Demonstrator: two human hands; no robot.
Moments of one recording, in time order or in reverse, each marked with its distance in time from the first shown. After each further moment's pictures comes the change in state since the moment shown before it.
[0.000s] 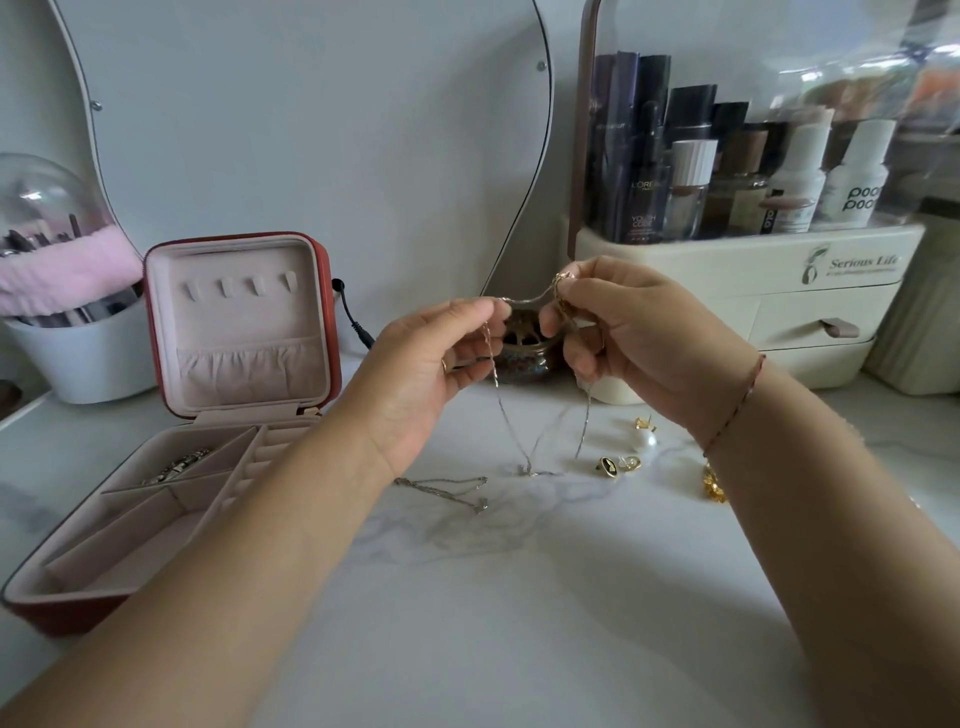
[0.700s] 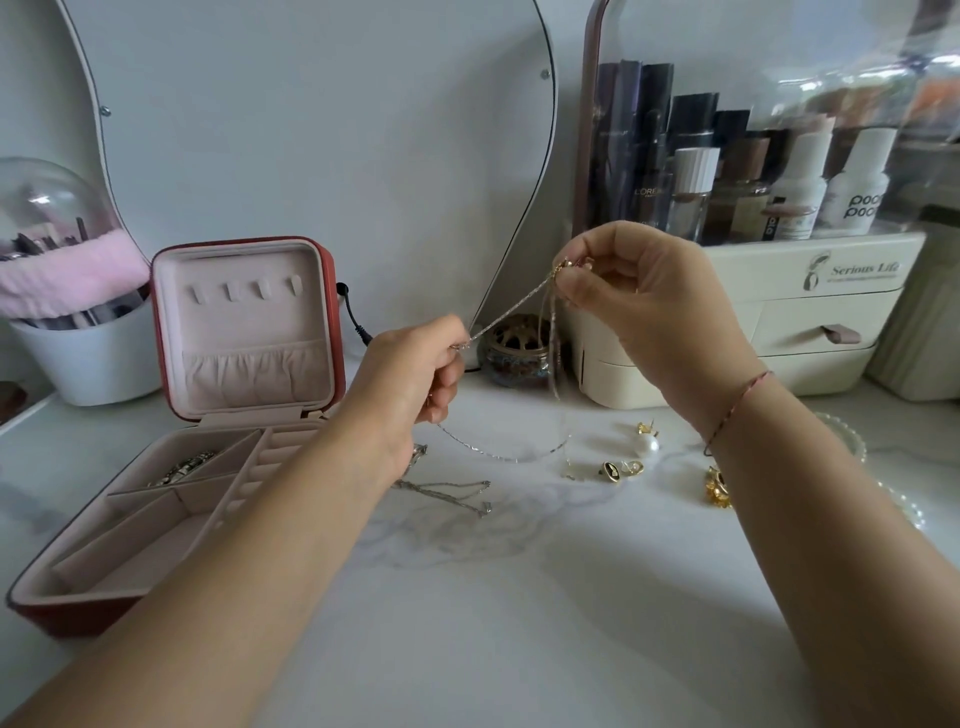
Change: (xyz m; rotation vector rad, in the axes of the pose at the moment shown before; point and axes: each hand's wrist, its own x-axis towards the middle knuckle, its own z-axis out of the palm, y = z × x) left_hand 0.004 0.000 -0.008 0.230 0.237 -0.142; right_hand 0.002 0.000 -0.007 -0.378 0.176 -0.466
